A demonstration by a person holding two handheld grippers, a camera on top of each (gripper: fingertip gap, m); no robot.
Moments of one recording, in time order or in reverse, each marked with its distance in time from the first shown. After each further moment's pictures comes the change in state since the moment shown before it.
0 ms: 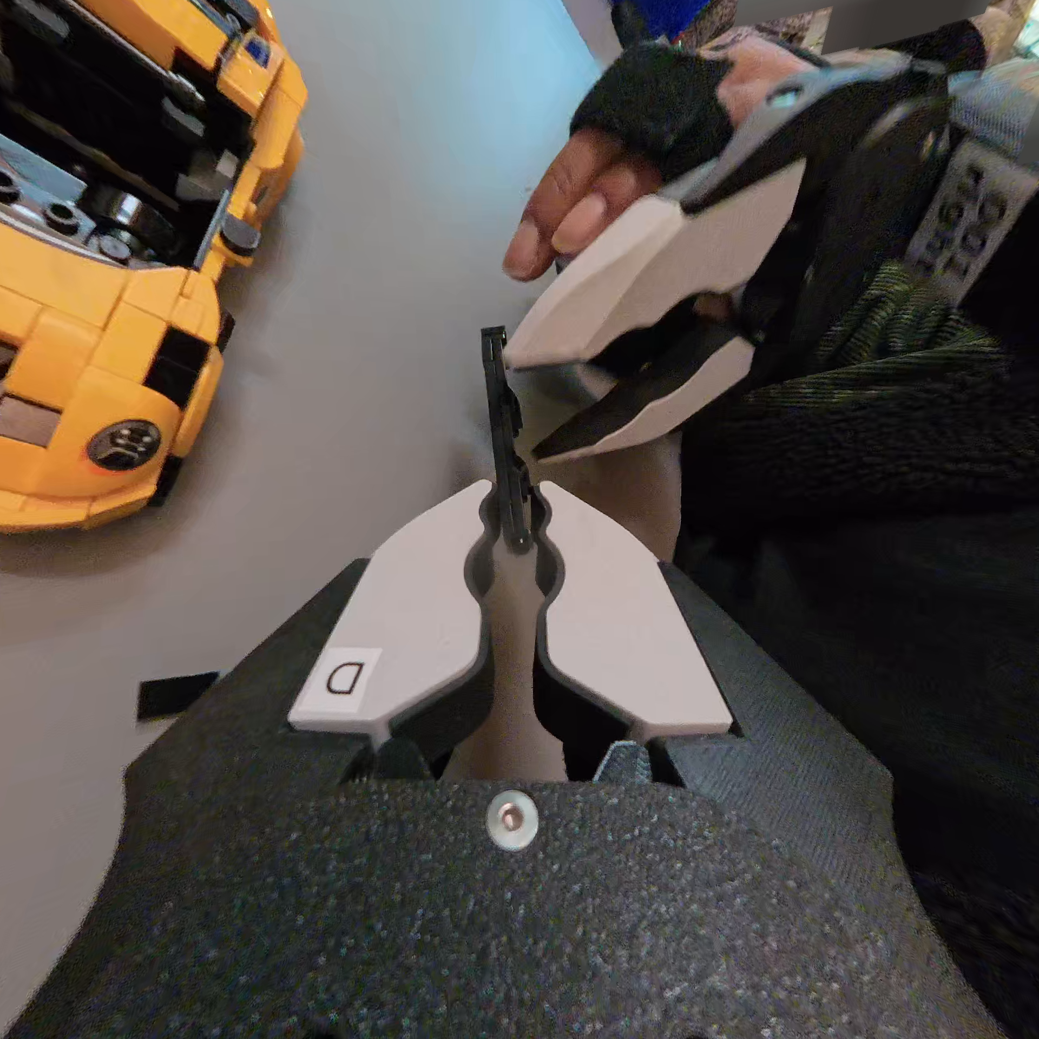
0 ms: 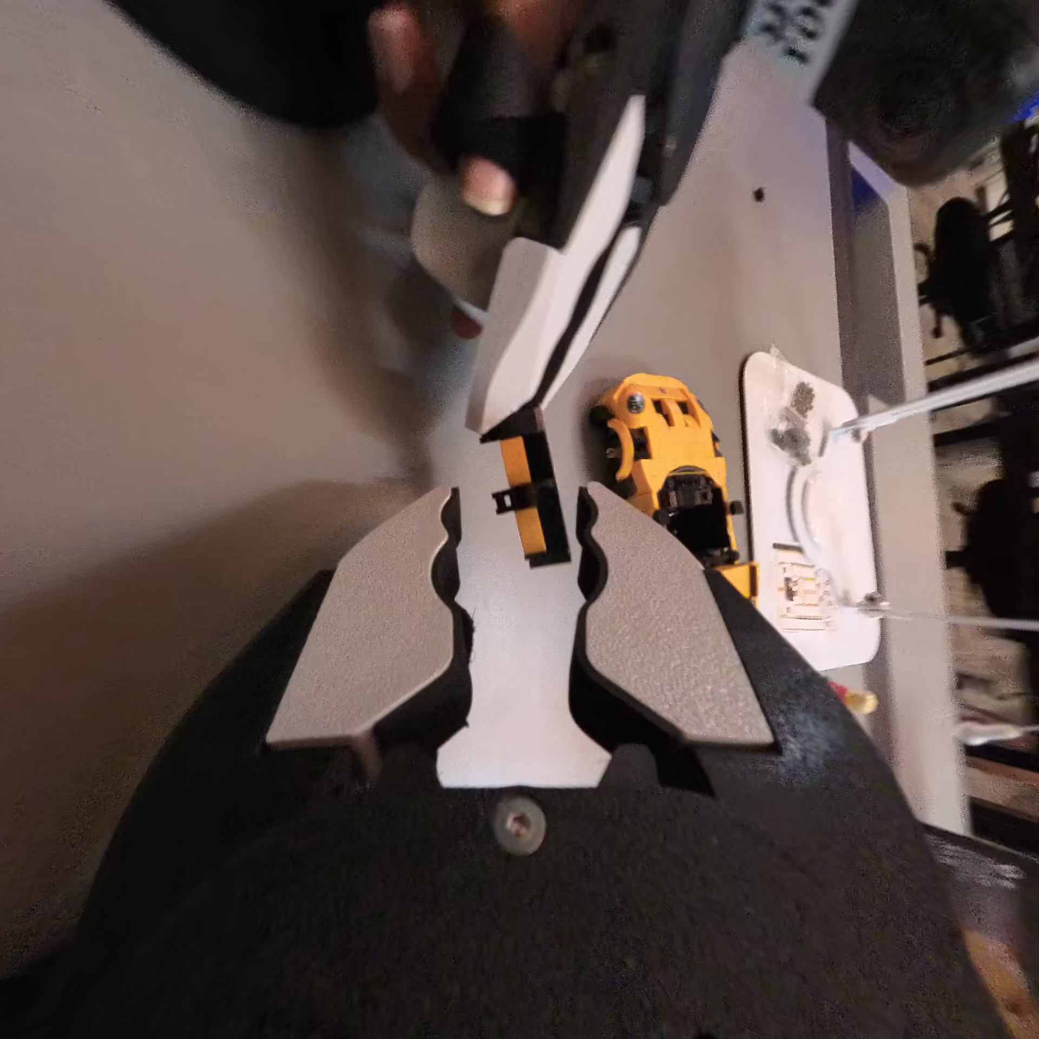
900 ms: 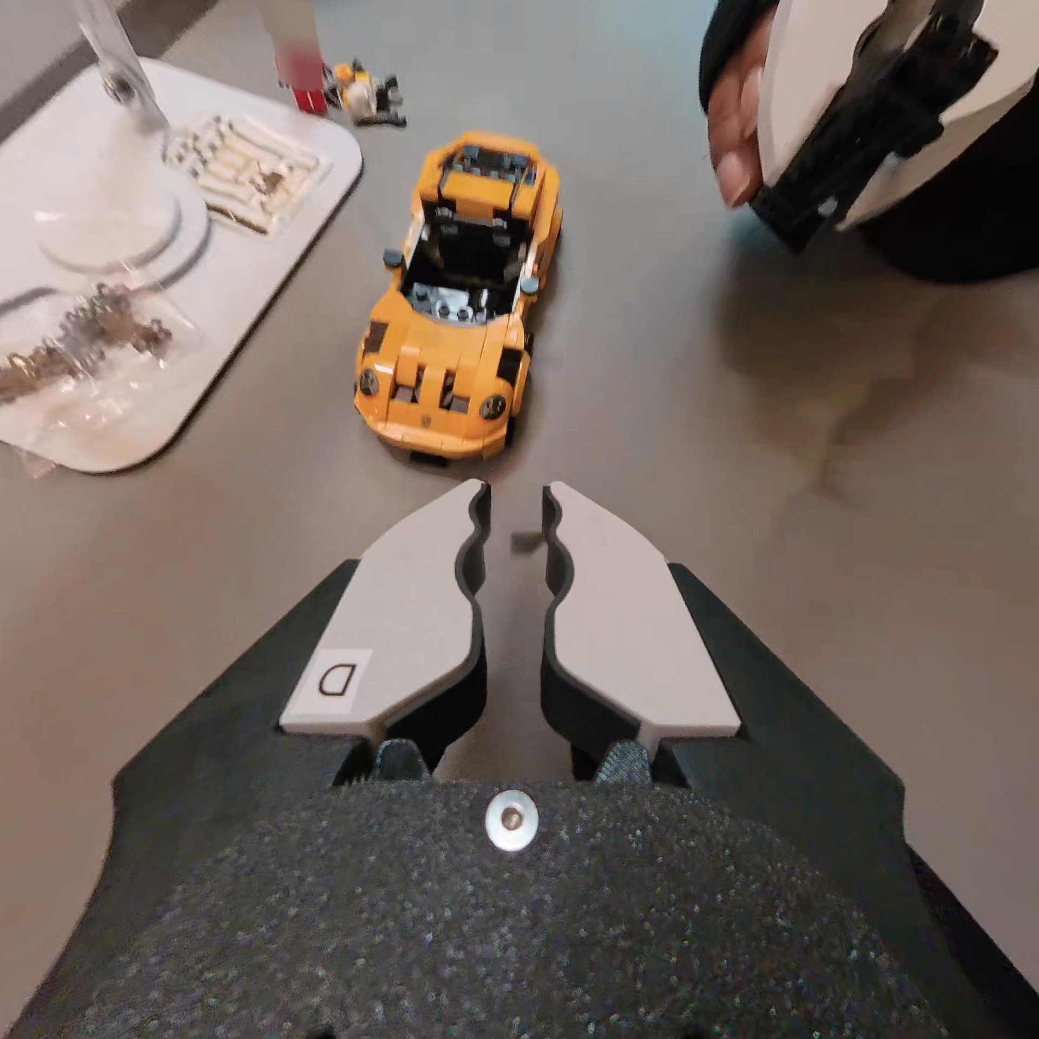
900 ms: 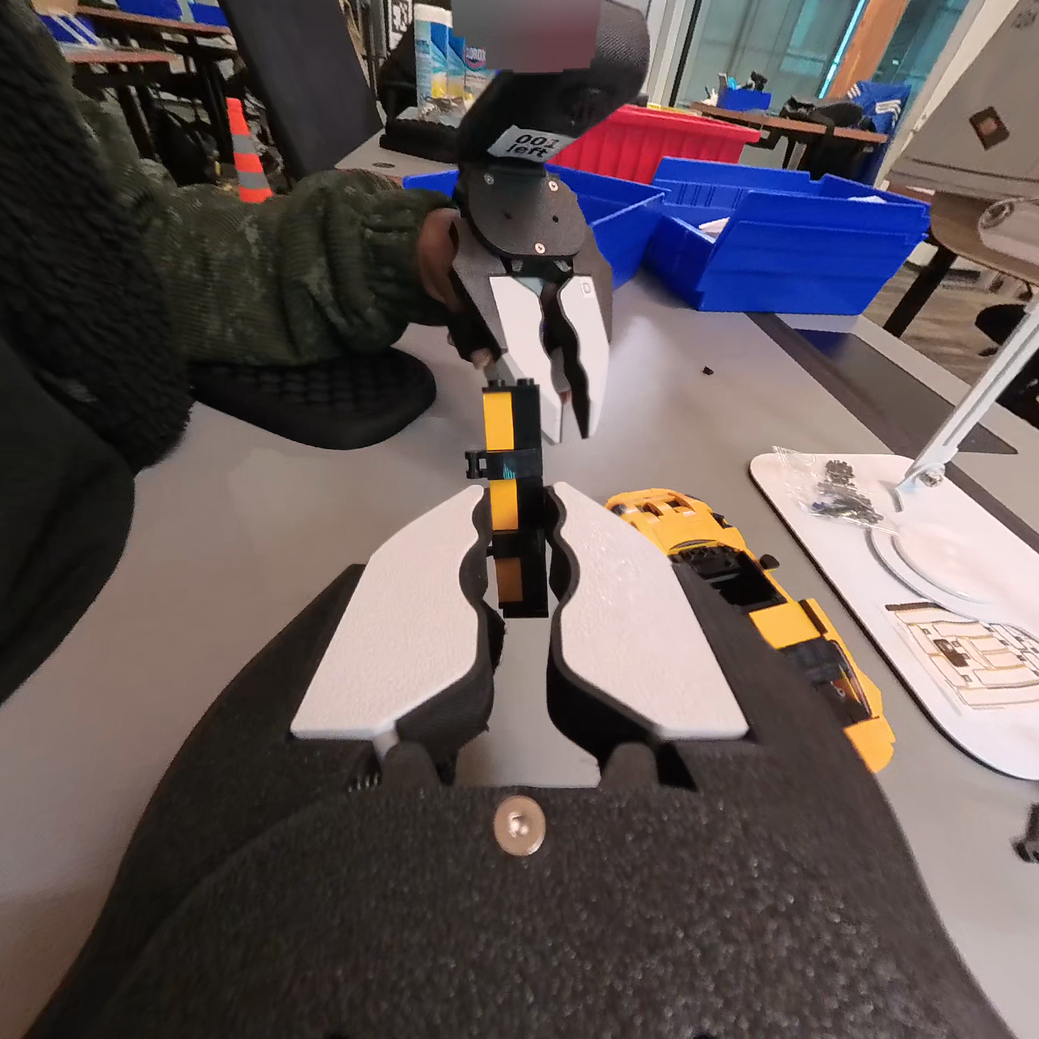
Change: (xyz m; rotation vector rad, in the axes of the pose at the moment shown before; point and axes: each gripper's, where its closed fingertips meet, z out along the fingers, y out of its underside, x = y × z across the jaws) left arm -0.055 -0.014 -0.082 0.015 -0.555 0.494; right arm 0.031 -0.023 -0.033 0.593 -0.104 0.466
